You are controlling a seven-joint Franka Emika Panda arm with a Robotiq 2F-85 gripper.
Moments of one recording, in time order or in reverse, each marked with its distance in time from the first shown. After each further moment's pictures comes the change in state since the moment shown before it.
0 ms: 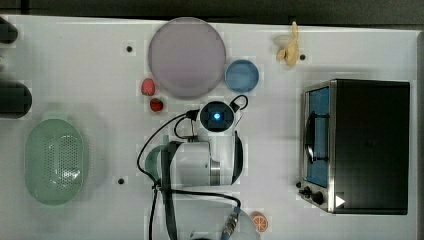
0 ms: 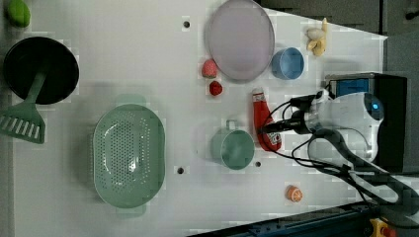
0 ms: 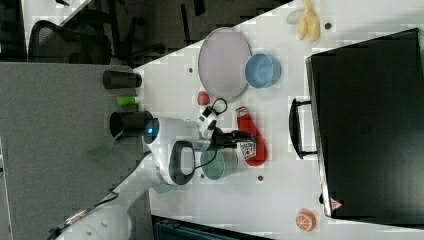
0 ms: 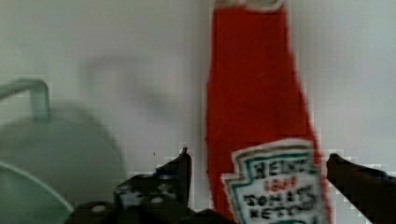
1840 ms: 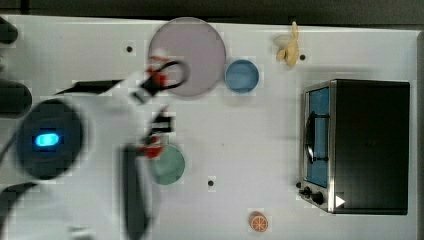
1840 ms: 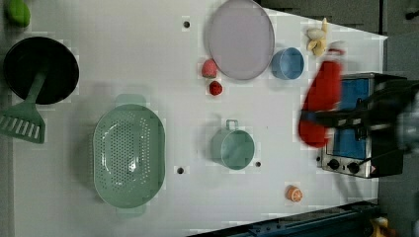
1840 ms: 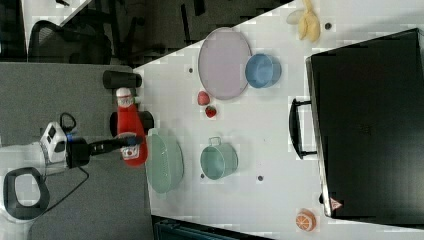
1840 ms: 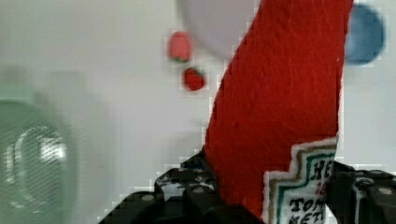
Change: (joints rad) arm 0.044 -0.501 0.284 0.301 0.056 -0.540 0.377
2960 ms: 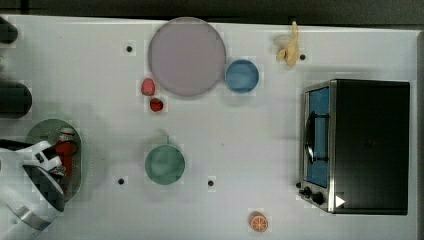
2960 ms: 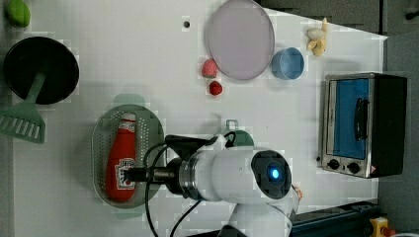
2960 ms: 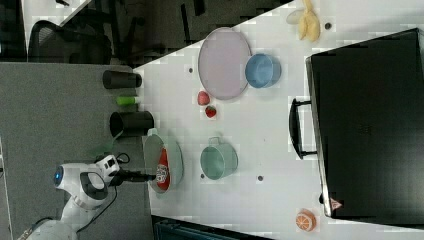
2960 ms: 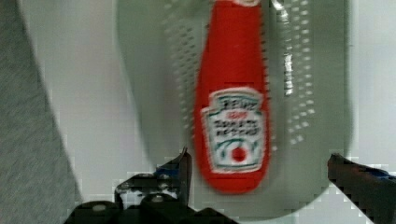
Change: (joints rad) arm 0.143 0.545 0.359 -0.051 -0.012 0.457 0.698
